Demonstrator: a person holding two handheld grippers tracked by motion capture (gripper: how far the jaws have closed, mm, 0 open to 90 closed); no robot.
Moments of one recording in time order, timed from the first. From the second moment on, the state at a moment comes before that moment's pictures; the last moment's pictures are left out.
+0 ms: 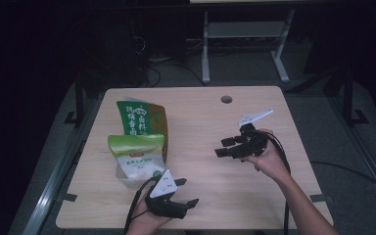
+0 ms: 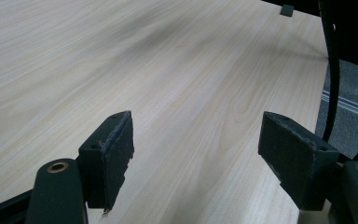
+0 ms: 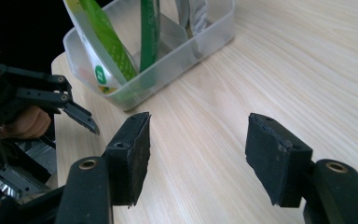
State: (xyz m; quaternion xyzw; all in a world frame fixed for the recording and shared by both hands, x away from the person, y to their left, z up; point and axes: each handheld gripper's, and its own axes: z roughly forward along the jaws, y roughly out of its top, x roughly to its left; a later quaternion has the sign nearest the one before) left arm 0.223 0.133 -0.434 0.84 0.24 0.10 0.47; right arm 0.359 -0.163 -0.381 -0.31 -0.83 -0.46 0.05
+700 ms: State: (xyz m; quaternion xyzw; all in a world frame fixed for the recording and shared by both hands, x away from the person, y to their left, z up) left arm 0.225 0.134 -0.433 0.84 0.25 0.10 0.47; right arm 0.347 -0.201 -0.390 -0.34 -0.82 -0.45 0.04
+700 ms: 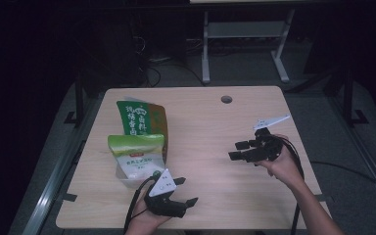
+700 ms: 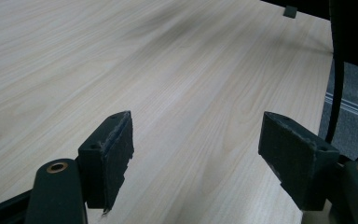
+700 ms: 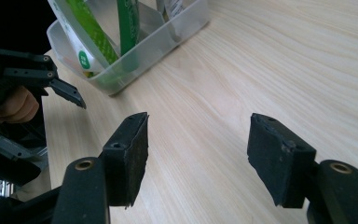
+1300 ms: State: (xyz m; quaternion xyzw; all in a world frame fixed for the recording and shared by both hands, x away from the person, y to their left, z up) left arm 0.226 0.134 -0.434 0.84 0.25 0.10 0.47; right arm 0.332 -0.231 -0.406 -0.37 -0.81 -0.45 0.04
